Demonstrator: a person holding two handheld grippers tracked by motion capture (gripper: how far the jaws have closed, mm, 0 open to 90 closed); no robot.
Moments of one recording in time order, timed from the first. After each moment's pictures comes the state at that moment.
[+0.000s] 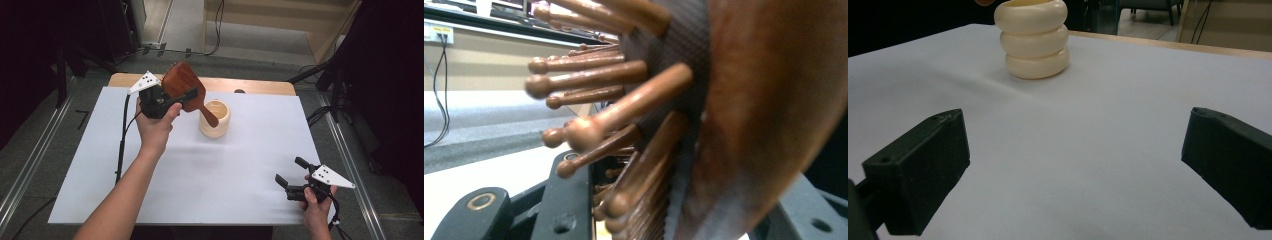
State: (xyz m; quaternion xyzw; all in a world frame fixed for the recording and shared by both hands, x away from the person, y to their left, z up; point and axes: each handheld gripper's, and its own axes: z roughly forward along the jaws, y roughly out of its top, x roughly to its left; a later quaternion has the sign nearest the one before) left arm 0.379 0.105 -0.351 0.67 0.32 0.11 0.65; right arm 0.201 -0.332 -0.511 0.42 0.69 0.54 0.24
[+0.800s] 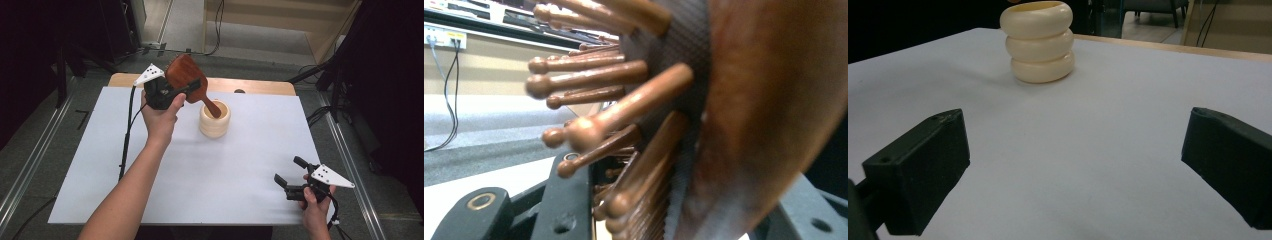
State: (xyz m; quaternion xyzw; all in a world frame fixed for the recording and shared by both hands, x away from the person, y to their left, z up) left arm 0.402 0.096 -0.353 0.66 0.34 0.12 0.66; right arm 0.202 -0.330 -0.510 0.42 0.68 0.55 0.24
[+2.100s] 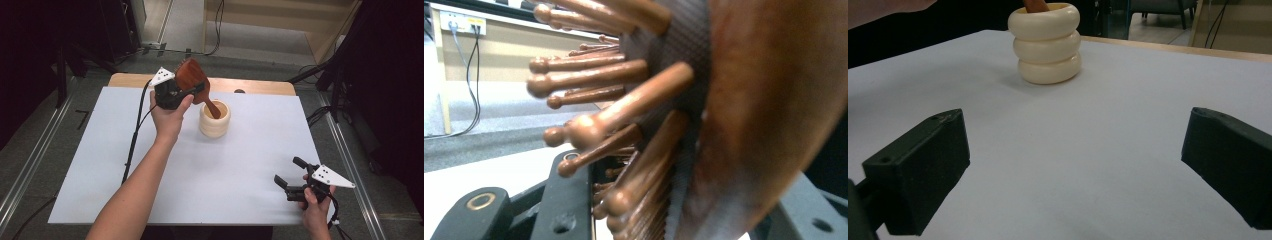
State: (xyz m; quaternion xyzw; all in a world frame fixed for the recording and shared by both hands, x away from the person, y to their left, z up) left arm 0.423 0.078 -0.382 0.67 0.36 0.14 0.63; right arm 0.201 -0.330 -0.511 0.41 0.69 0.56 0.23
